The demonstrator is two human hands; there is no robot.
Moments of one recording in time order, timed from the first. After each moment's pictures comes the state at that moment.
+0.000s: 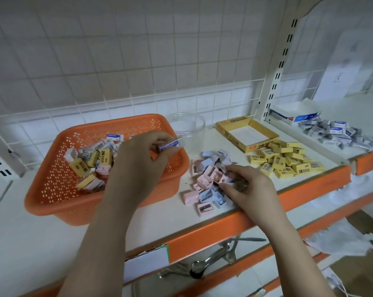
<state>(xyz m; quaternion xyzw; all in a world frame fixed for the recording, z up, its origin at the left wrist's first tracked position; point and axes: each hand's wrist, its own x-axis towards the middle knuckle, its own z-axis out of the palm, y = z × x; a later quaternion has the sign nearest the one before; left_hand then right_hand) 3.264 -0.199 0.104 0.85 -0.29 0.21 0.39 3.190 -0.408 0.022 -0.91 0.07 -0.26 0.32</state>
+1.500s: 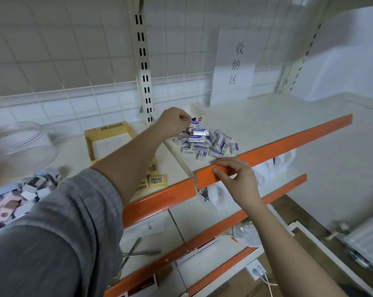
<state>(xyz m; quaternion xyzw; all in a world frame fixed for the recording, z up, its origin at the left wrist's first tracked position) 3.317 -0.662 0.086 0.86 -0.33 -0.03 0.38 3.125 -0.772 -0.007 -0.85 0.12 -0.32 0.39</state>
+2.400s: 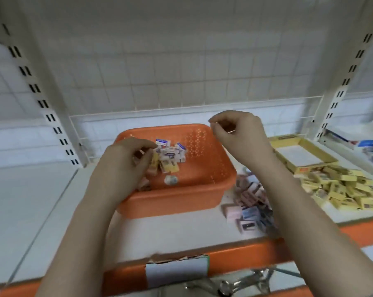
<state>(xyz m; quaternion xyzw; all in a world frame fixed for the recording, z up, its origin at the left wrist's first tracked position) 3.289 -0.105 0.104 0.91 -0.17 0.25 0.30 3.298 -0.336 0.124 -0.87 -0.07 -0.29 0.40</state>
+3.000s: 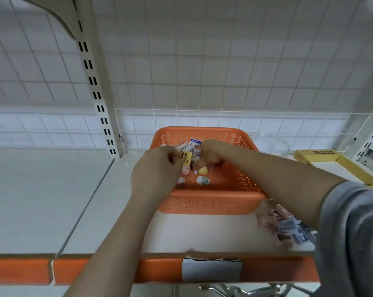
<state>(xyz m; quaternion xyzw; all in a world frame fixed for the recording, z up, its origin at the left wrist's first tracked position) 3.289 -0.091 0.091 0.93 0.02 0.20 0.31 3.409 -0.233 0.088 -0.97 -0.05 0.23 0.10</state>
